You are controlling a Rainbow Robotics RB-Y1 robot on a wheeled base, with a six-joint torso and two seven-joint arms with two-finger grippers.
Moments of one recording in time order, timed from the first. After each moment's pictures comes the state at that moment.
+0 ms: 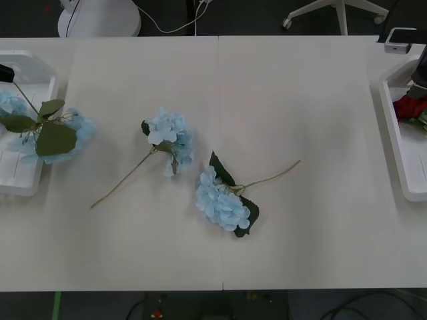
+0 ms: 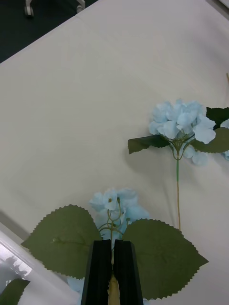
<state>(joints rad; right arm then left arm) -1.08 -0.97 0.55 -1.02 -0.85 1.36 2.43 -0.80 0.99 0.16 -0.92 1.48 1.64 -2.69</state>
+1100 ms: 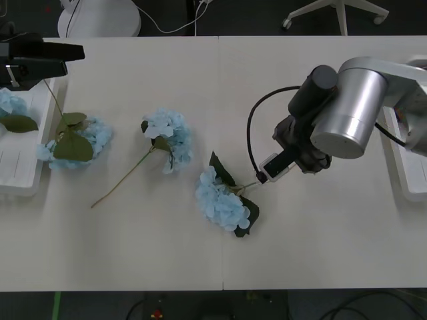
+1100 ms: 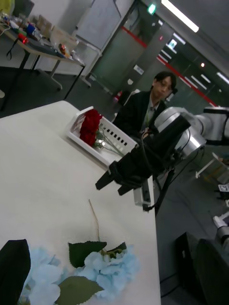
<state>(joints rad) -0.97 -0.90 1.03 -1.79 -0.87 1.29 2.71 -0.74 0.92 -0.17 -0.93 2.43 1.59 -2.69</state>
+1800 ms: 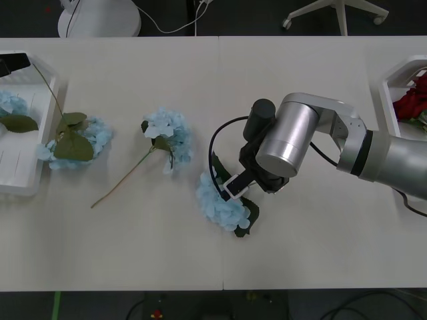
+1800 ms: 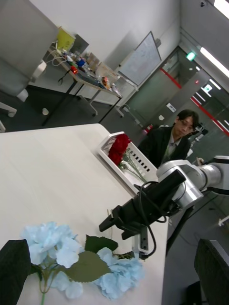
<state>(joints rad) -0.97 -0.62 1.12 -1.49 -0.83 1.22 2.71 -0.53 1.09 -0.15 -0.98 2.63 1.47 -2.69</state>
